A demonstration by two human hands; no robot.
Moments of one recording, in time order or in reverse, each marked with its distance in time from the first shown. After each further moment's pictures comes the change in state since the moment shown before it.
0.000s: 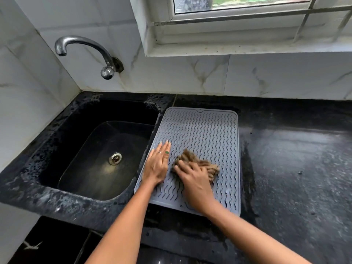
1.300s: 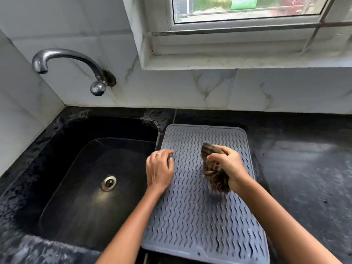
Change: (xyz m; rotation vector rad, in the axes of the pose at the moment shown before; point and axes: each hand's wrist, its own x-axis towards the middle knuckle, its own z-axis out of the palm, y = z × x) left_hand 0.080 -0.004 -0.020 0.095 0.306 0.071; right_hand 0.110 0.048 -0.072 1.296 0.082 0.940
